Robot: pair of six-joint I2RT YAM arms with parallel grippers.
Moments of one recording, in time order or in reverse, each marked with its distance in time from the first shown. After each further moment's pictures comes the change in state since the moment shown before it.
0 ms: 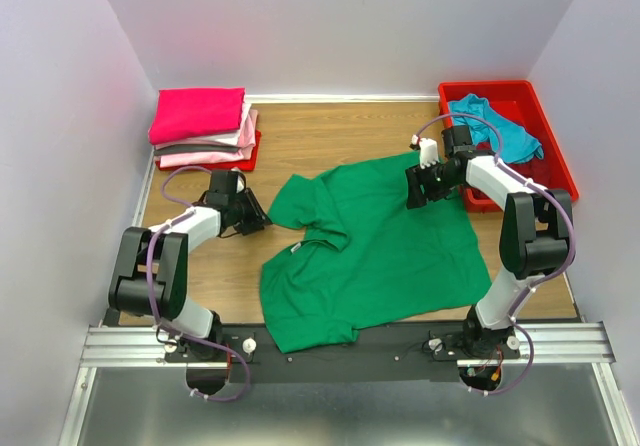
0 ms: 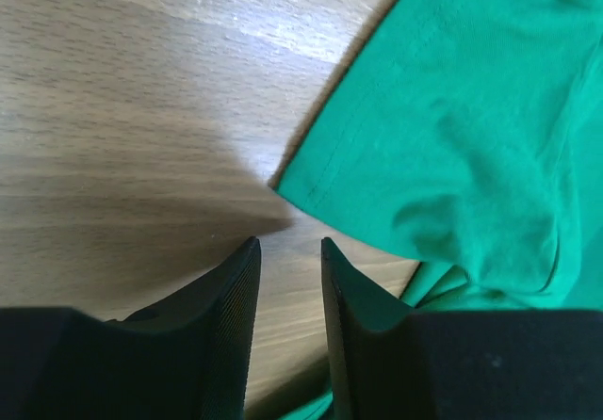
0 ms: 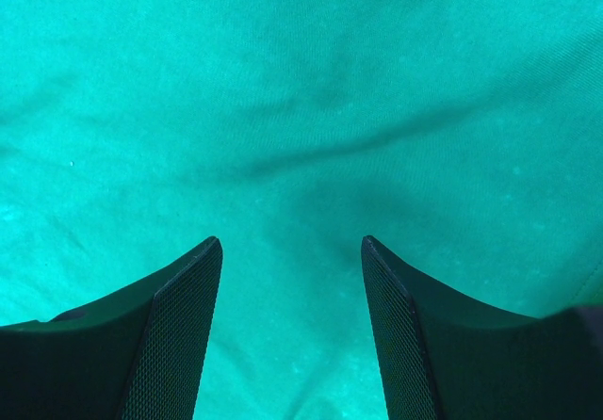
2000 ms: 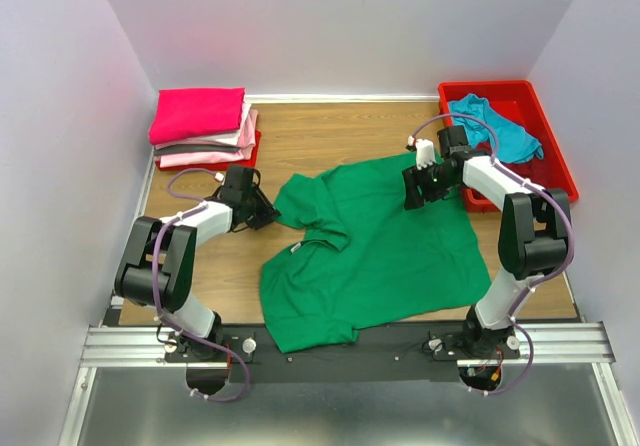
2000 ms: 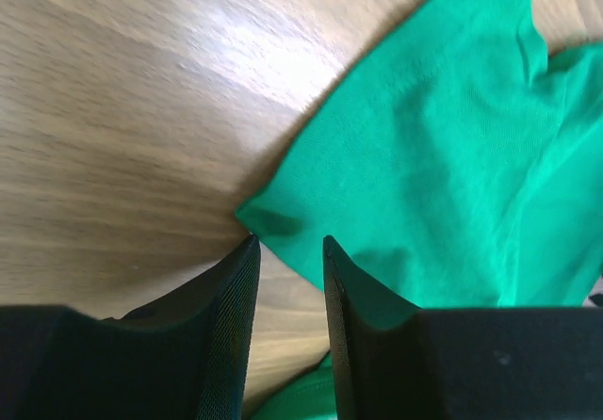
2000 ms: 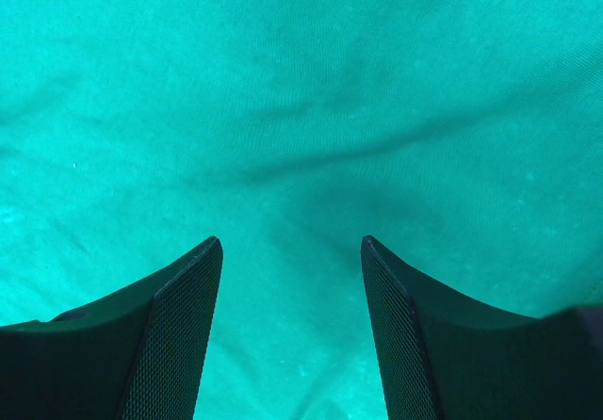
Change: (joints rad) left arm -0.095 0.063 0.050 0.046 -0.138 -0.259; right arm 0.026 0.000 0.000 0.000 0.023 0.006
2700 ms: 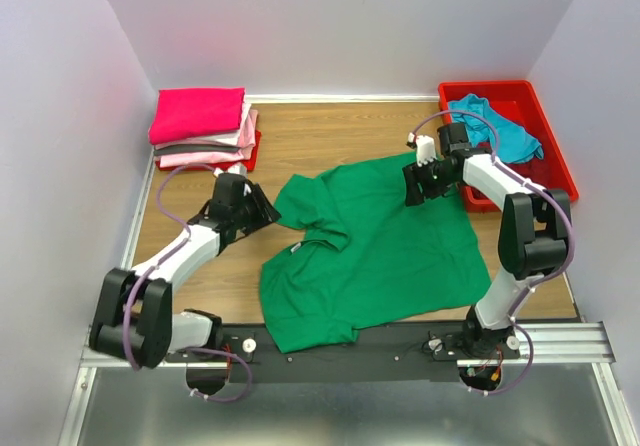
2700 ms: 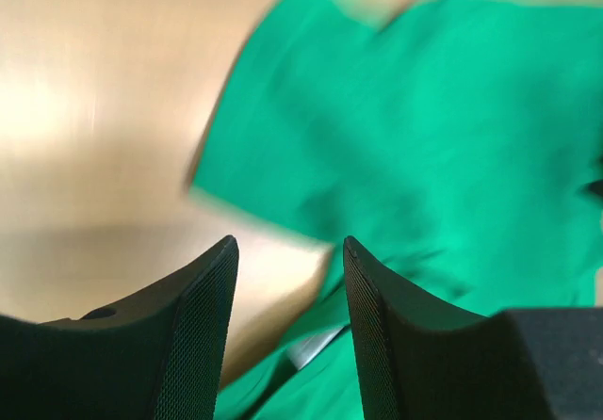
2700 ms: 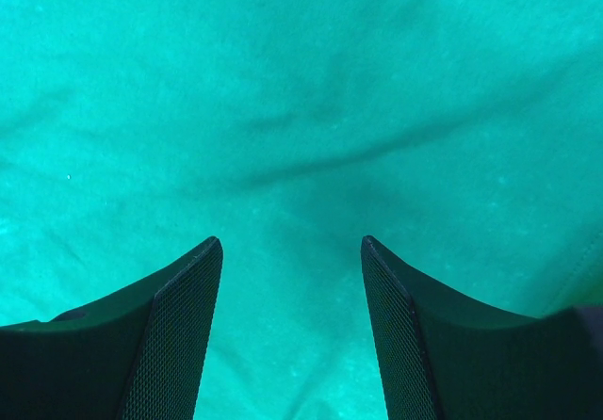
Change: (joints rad) left arm -0.042 -0.346 -0.077 -0.012 -0.004 0.243; right arm 0.001 -0.001 0.025 0.000 0.027 0.004
